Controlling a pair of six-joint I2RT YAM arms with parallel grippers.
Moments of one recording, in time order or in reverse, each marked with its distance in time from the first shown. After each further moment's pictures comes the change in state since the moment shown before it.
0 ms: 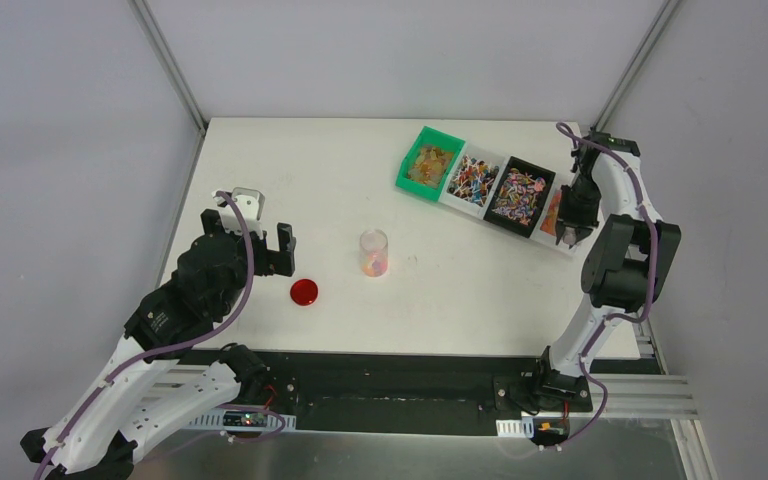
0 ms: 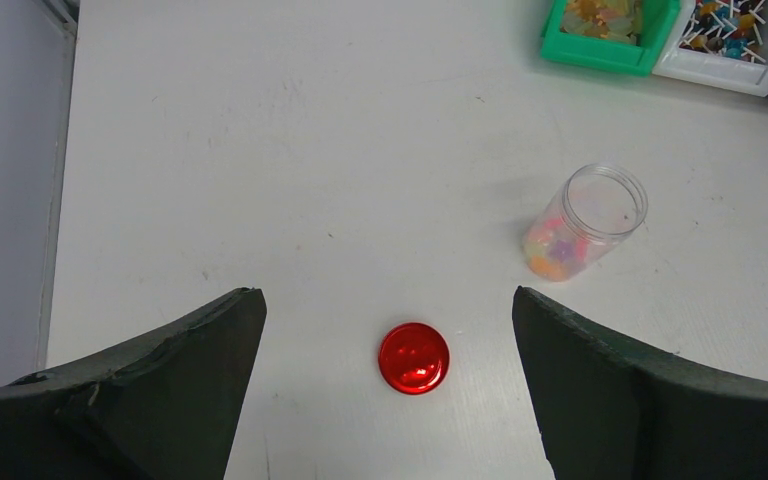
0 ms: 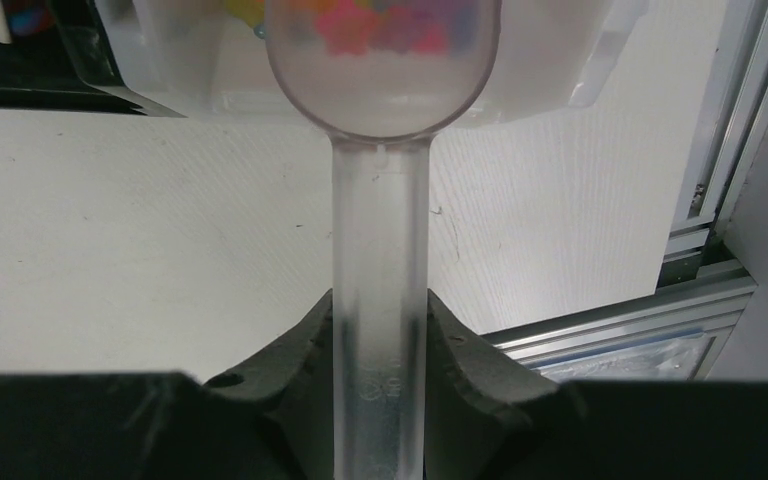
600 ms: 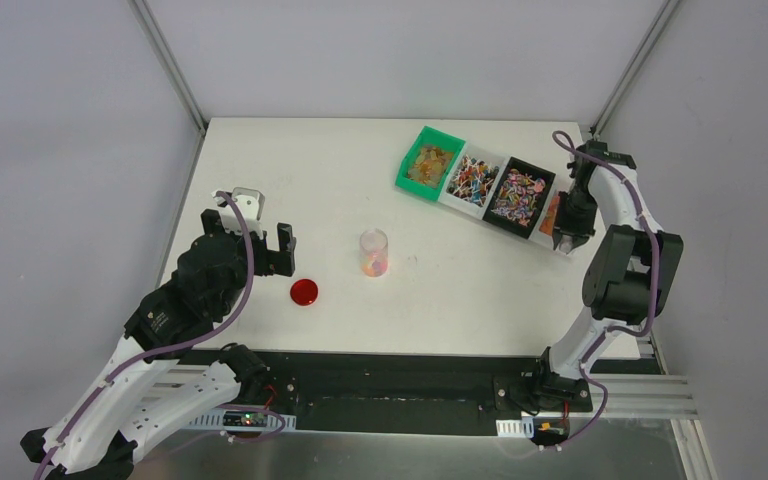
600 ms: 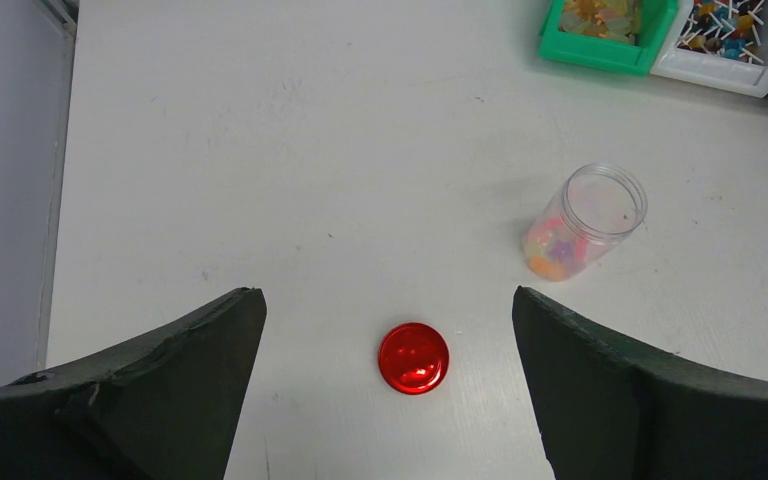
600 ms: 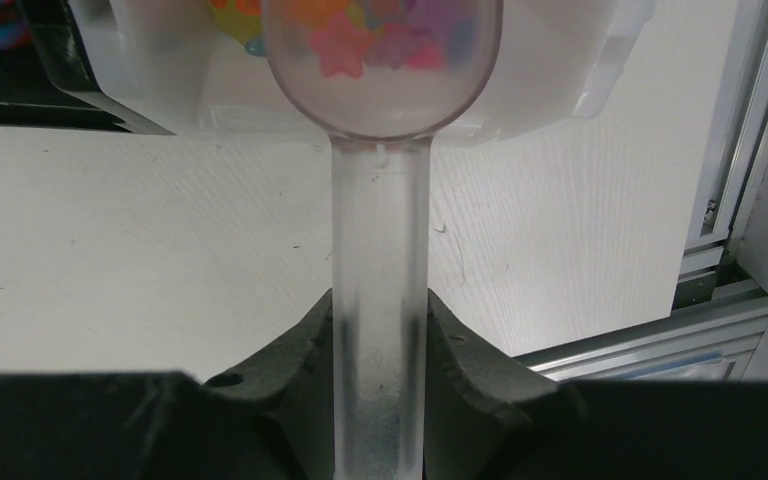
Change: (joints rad) left arm 0.000 0.000 0.000 0.000 0.001 0.000; right arm 0.011 -0.084 -0.156 0.134 0.010 0.017
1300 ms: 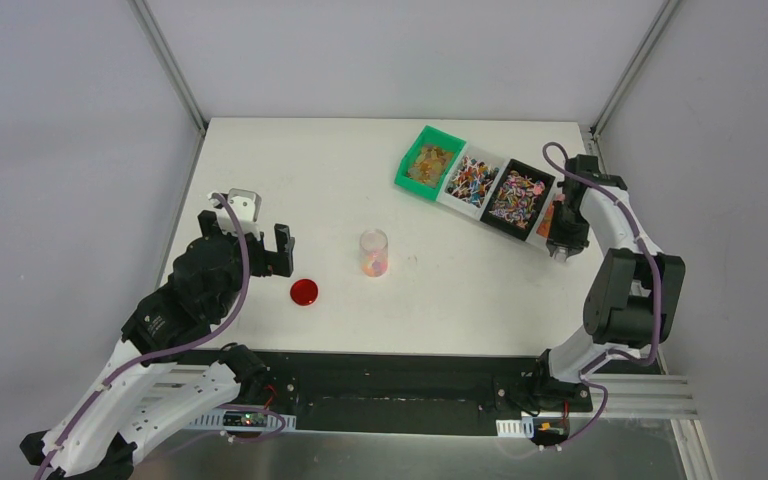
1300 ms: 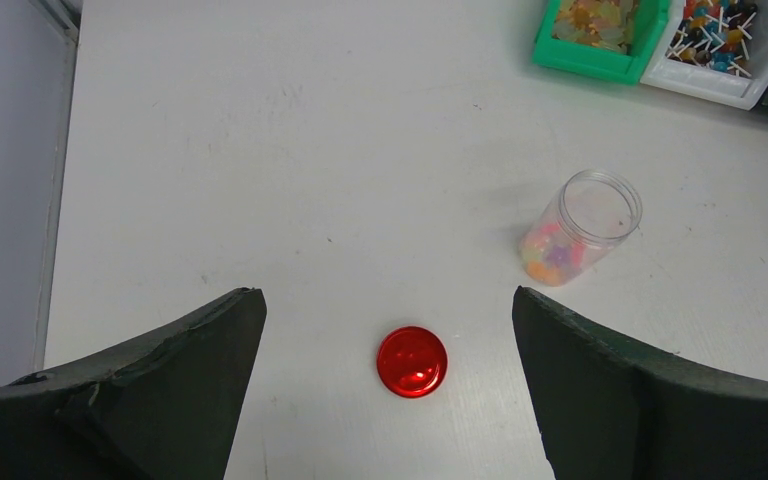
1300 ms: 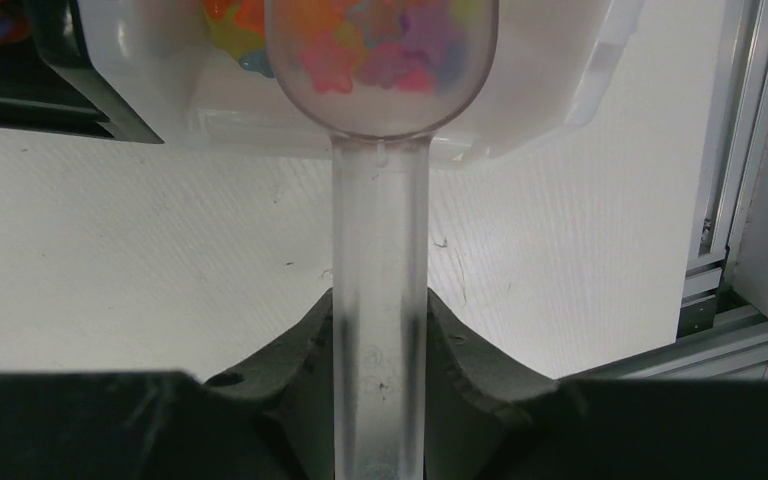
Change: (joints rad) left arm 0.000 -0.019 -0.003 0.006 -0.001 0.000; right arm 0.056 -0.160 -0.229 0.192 0.072 0.013
